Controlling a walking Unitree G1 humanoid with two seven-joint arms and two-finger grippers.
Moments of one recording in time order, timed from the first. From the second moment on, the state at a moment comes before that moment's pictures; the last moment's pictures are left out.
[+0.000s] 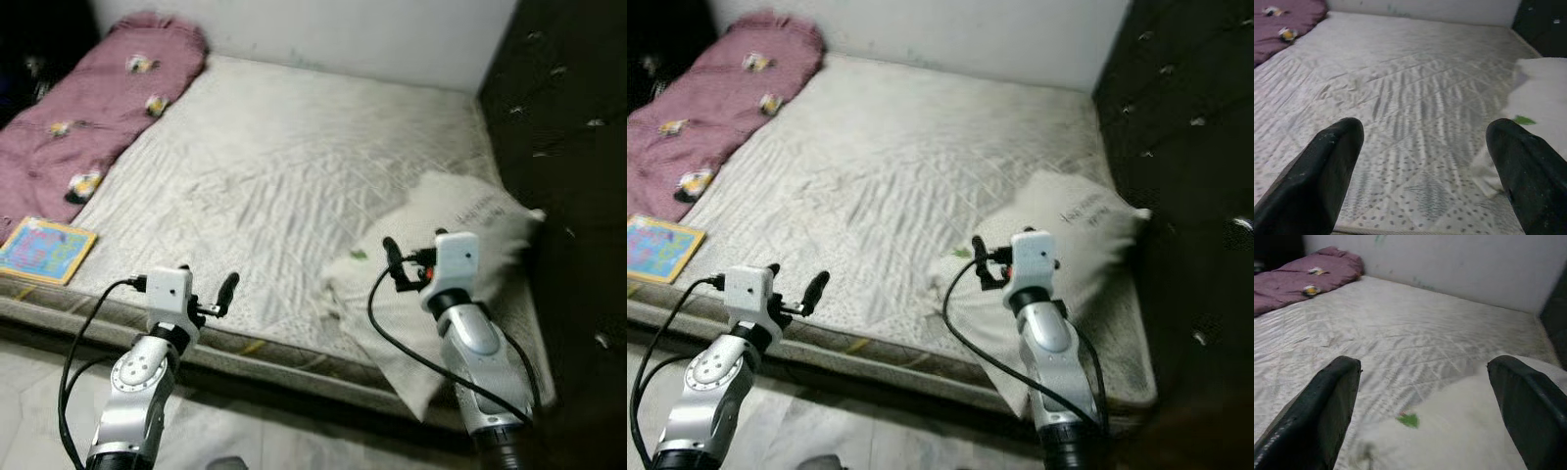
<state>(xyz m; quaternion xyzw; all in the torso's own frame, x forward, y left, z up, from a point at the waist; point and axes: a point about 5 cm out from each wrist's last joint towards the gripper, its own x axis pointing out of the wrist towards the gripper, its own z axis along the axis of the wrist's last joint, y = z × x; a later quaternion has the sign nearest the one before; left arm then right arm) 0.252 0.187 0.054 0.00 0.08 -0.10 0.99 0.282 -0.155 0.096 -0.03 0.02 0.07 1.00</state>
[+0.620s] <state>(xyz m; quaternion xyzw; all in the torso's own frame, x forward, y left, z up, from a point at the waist) 0.256 0.189 0.055 0.01 0.08 -0.09 0.99 0.284 -0.157 0.097 -0.03 0.02 0.07 1.00</state>
